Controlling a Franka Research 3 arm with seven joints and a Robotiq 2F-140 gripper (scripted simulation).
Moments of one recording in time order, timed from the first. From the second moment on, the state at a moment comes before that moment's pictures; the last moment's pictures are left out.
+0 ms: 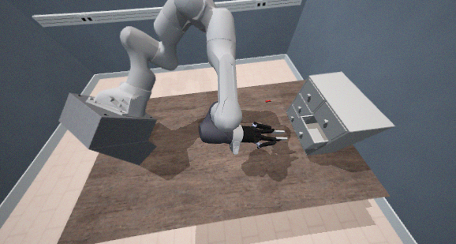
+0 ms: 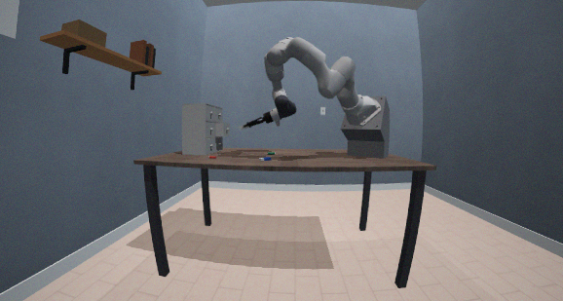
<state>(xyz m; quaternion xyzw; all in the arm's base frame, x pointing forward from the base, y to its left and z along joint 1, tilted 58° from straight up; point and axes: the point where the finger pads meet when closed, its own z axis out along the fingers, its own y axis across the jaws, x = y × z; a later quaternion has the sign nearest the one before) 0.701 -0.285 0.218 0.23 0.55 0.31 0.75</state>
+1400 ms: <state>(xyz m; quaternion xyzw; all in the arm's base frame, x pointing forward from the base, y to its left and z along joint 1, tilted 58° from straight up) 0.635 -0.306 0.231 0.10 0.71 0.30 0.63</state>
